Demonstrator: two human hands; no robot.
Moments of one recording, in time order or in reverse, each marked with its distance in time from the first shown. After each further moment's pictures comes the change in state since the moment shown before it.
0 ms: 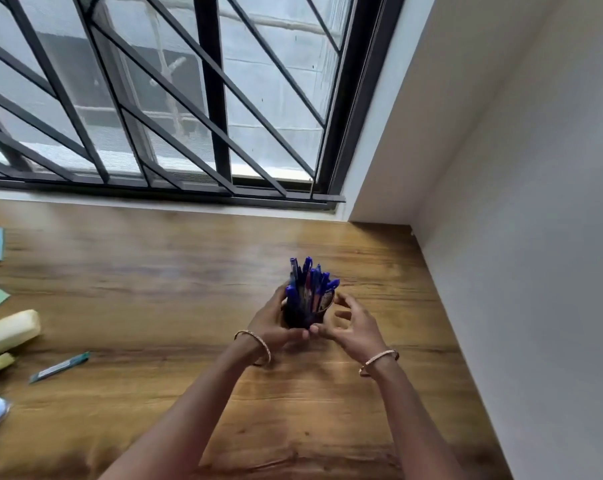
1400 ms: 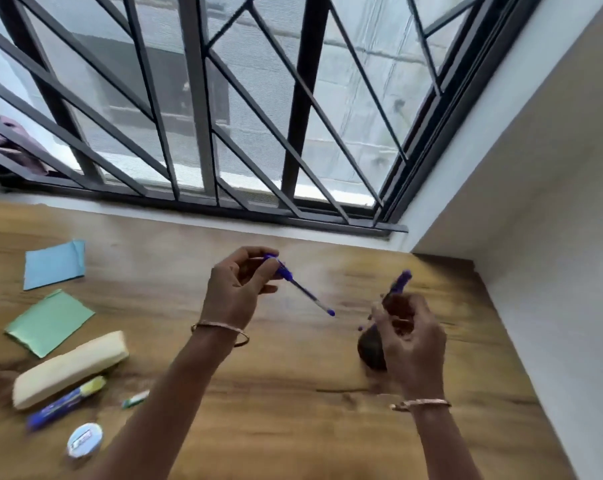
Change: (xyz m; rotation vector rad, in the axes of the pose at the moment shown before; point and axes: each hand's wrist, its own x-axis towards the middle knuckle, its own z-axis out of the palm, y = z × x) left_hand -0.054 0.056 -0.207 -0.437 0.507 0.240; right_hand -0.017 -0.141 0.072 0.030 0.533 -0.382
